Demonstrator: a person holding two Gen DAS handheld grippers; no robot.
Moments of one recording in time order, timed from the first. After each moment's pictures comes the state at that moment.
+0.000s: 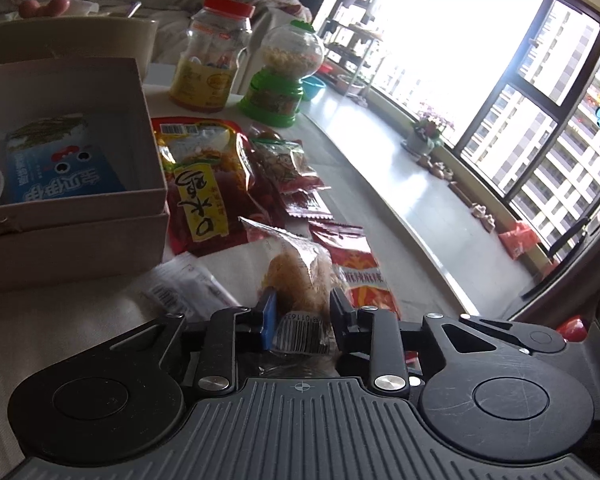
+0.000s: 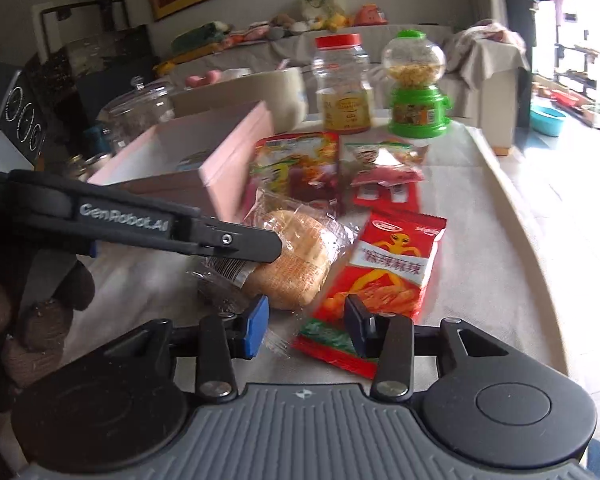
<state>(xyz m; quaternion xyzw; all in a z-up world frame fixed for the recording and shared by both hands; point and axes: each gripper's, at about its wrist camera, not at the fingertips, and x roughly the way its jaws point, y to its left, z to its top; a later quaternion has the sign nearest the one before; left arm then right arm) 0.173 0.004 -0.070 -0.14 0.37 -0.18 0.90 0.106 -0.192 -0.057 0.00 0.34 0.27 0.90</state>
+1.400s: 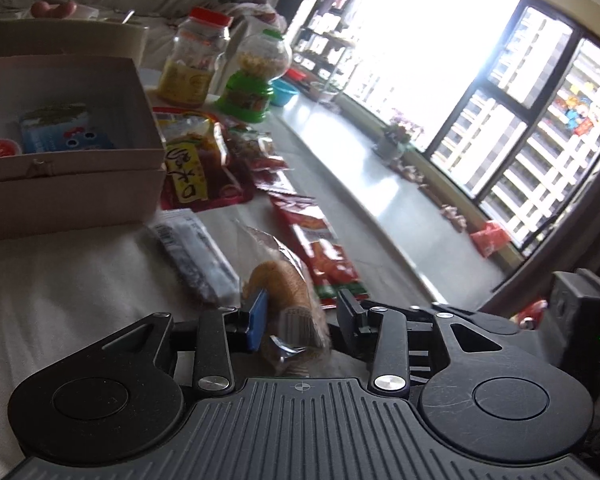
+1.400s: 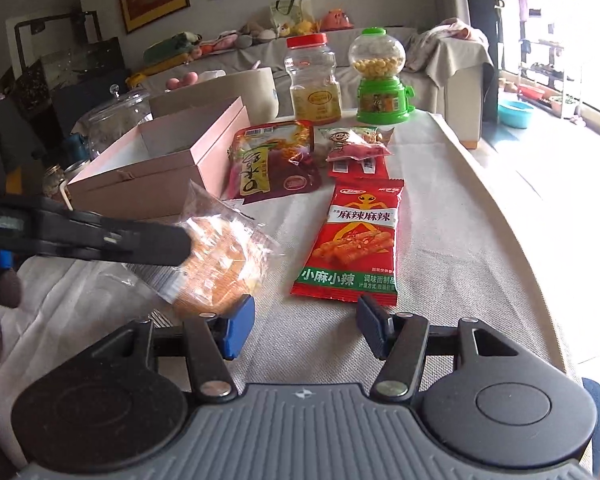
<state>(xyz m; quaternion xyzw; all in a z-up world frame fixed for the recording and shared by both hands) 0.120 0.005 -0.065 -0.14 0.36 -0.20 0.90 0.073 -0.201 -0.073 0.01 0.33 0.21 0.92</state>
